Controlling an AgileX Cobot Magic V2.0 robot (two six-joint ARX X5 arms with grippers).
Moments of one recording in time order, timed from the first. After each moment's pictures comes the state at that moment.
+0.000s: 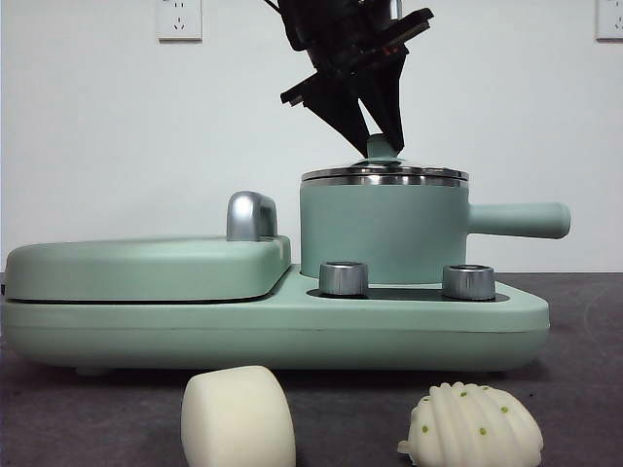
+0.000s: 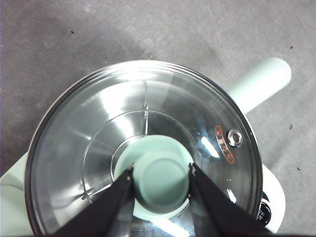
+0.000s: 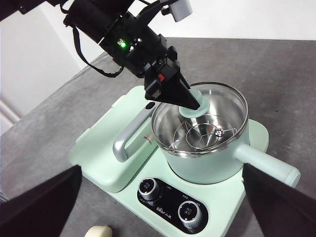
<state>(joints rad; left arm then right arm) -0.70 2.25 2.44 -1.21 0.19 0.07 0.00 0.67 0.97 -0.72 -0.74 0.05</state>
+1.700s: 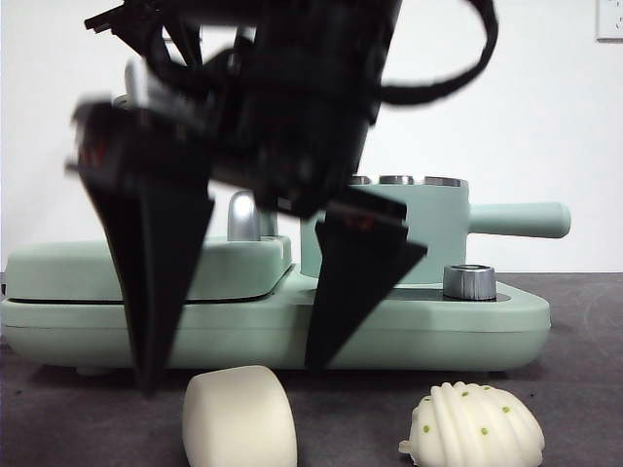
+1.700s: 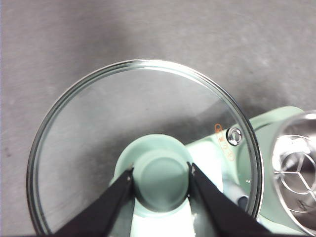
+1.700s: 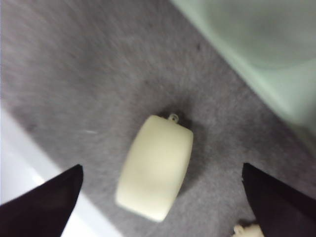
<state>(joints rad) -0.26 2.11 2.58 -1.38 0.17 0.04 1.06 1.73 1.19 -0.74 -0.11 0.35</state>
